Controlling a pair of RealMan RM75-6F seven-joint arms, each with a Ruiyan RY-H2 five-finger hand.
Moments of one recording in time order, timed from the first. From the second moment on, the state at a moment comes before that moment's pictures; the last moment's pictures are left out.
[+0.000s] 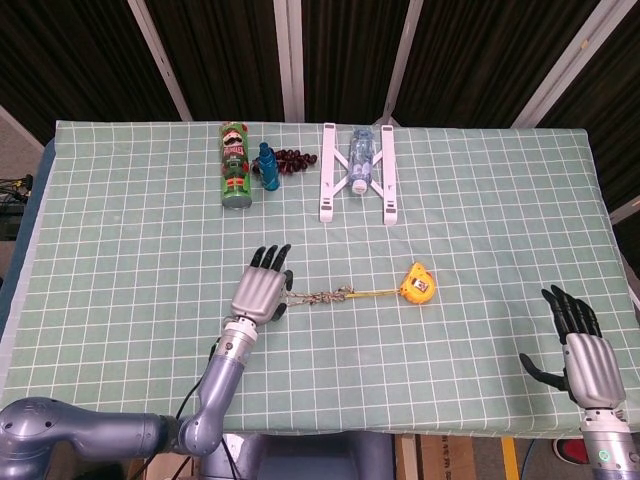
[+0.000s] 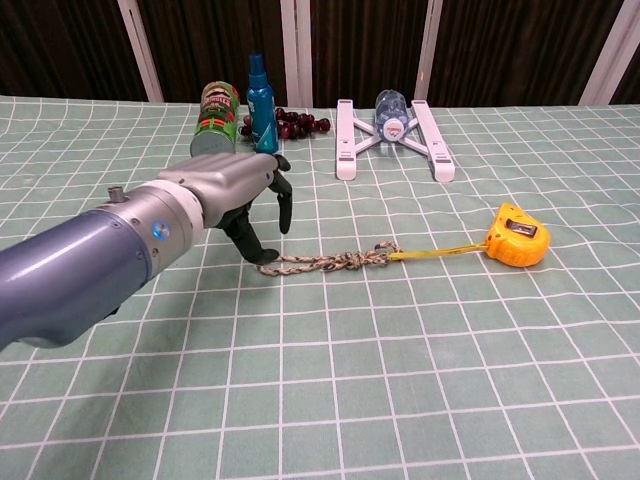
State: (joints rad) left arm -0.83 -1.88 -0.32 -1.59 0.77 1.22 0.94; right arm 0.06 -1.12 0.07 -1.72 -1.46 1.45 0.10
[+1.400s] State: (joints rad) left arm -0.88 -1.99 -0.29 -1.41 0.73 1.19 0.88; right arm 0.06 -1.11 0.06 -1.73 -1.45 1.44 0.11
